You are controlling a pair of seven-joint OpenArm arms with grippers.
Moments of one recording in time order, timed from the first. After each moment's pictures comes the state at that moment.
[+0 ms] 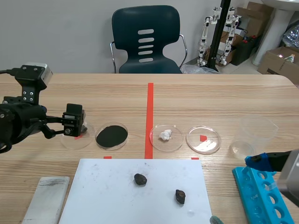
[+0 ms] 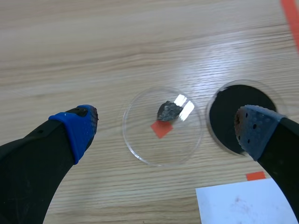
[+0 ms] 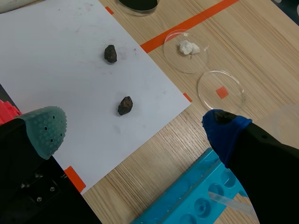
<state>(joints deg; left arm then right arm) 3.4 -25.3 10.3 90.2 -22.2 1.3 24.0 -60.3 27.9 10.0 122.3 -8.1 28.3 11.4</state>
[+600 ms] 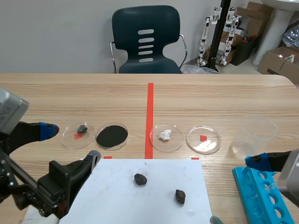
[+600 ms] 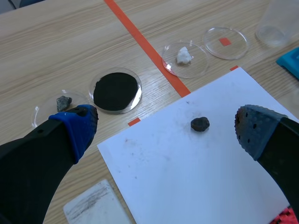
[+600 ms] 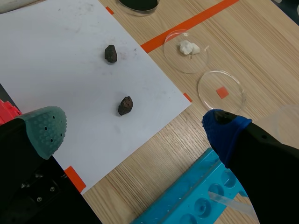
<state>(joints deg) 41.7 -36.4 4.8 119.1 -21.4 -11.2 1.3 -60.3 27.9 10.0 122.3 -8.1 28.3 11.4</state>
